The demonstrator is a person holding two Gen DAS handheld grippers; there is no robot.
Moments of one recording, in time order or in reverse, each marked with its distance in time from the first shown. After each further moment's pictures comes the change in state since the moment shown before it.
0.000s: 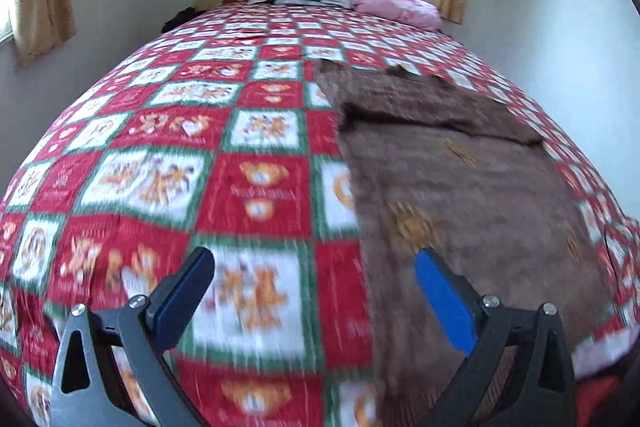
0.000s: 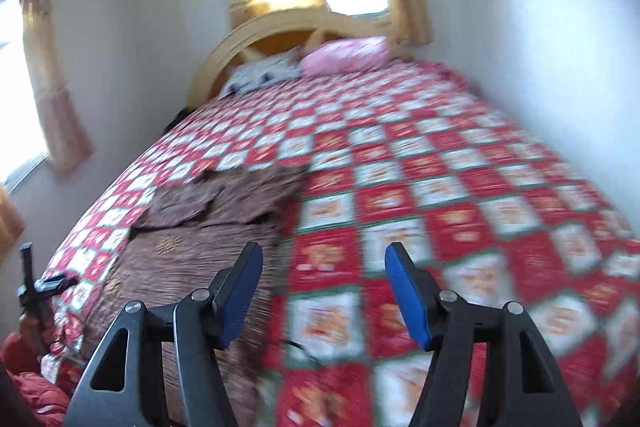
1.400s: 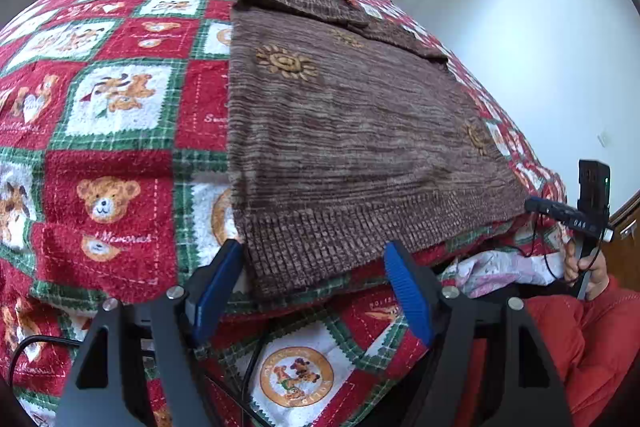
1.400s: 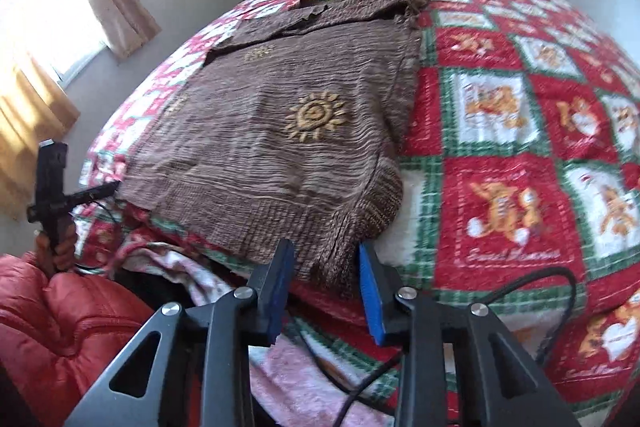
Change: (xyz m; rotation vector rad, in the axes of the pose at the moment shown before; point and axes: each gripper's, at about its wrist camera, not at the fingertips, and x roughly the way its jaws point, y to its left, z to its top) left arm -0.018 -0.036 -0.091 -0.032 0.198 -0.330; right arm 0.054 0.091 -0.160 -0.128 0.455 0.327
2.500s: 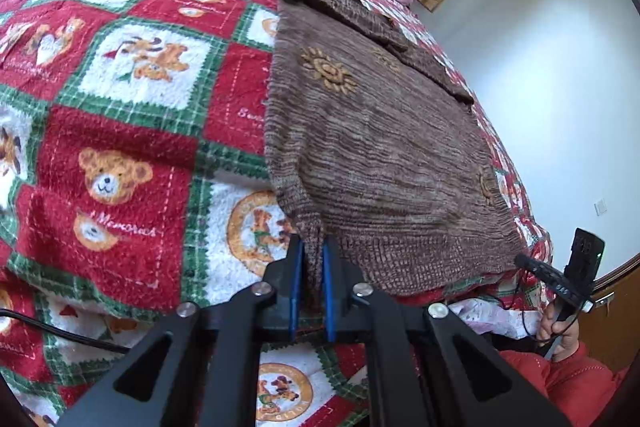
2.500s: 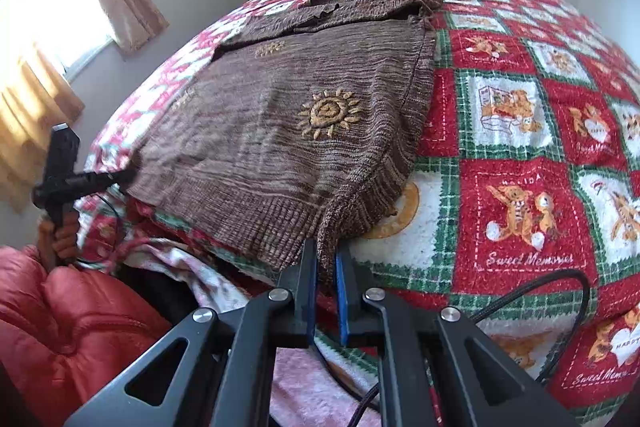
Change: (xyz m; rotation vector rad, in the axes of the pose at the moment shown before) left arm 0.003 0.023 0.010 -0.225 -0.008 -0.045; right arm 0.002 0.005 0.001 -0.019 -0.004 0.022
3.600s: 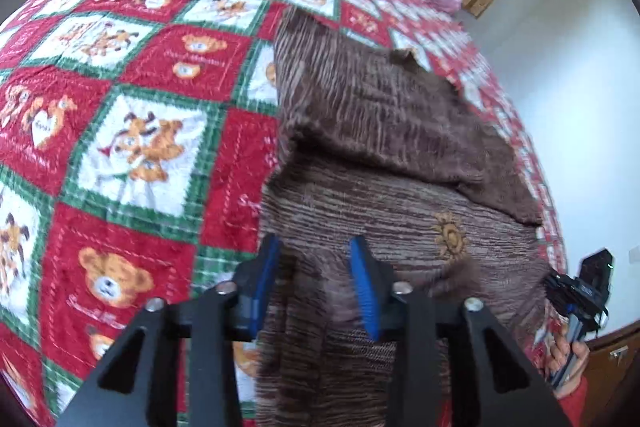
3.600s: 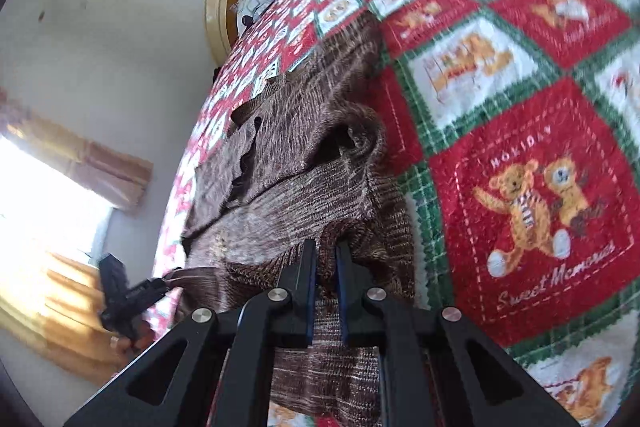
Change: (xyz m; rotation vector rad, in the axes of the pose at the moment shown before) left arm 0.086 -0.005 0.211 -0.010 0.015 0.144; right arm 0.109 -0.128 0.186 0.545 -0.096 0.213
